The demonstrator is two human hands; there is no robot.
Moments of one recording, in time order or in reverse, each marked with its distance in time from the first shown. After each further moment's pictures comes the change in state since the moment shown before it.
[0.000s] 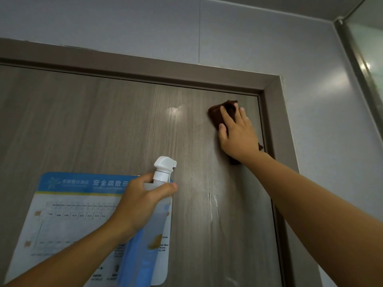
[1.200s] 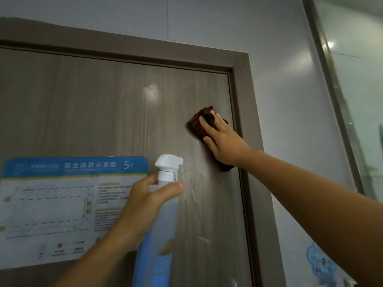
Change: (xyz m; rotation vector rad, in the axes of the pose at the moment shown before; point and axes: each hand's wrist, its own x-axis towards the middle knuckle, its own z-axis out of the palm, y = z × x) left_hand -0.062 0.007 0.062 -0.100 -0.122 -0.104; right_hand -0.084 0.038 -0.028 -0.011 -0.305 -0.177
